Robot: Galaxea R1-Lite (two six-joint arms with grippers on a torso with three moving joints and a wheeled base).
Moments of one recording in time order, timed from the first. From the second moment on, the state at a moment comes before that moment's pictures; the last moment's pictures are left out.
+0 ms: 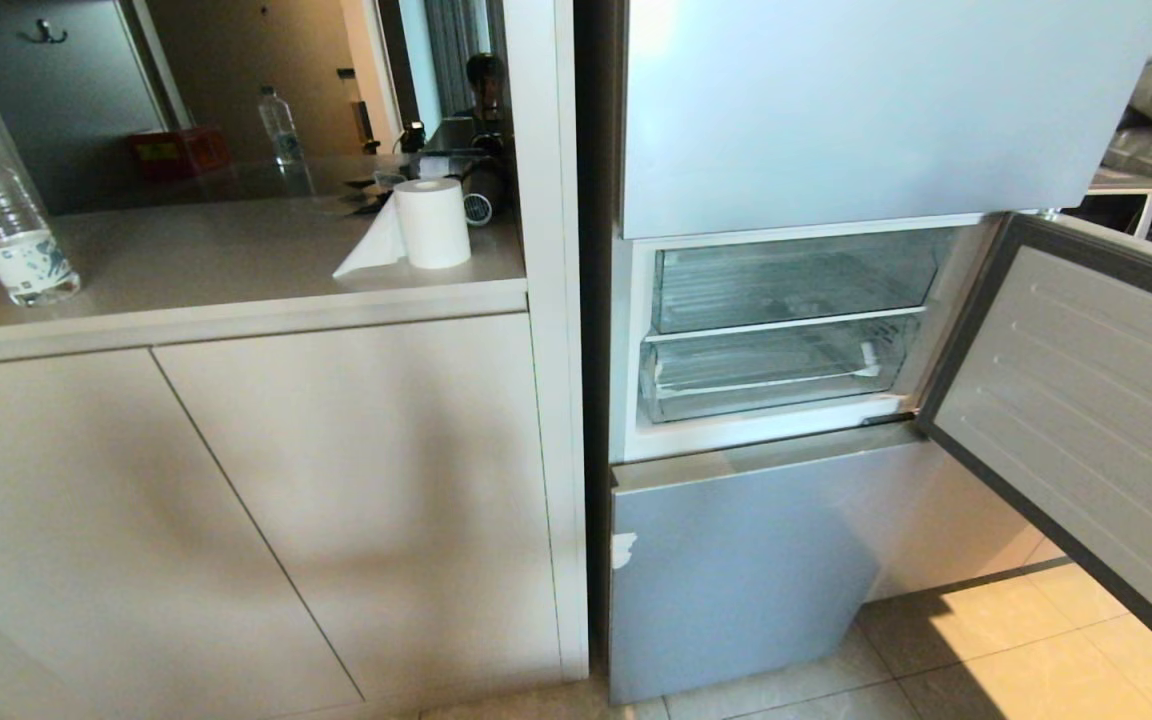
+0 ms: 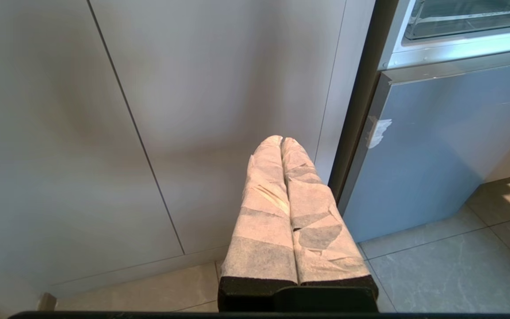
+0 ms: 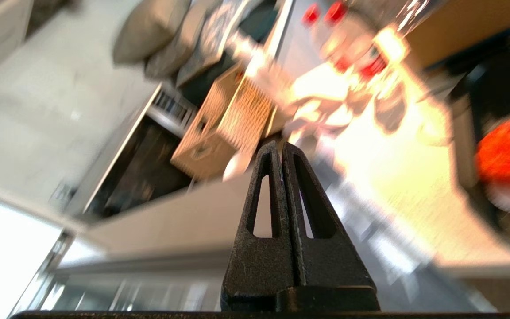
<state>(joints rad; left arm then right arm) 0.00 0.00 -0.01 0.03 0.00 0.00 -1.41 1.32 -0.64 -0.72 0.38 0.82</state>
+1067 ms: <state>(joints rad) 0.00 0.00 -0.01 0.03 0.00 0.00 -1.51 1.67 -0.80 -0.71 0.84 1.03</state>
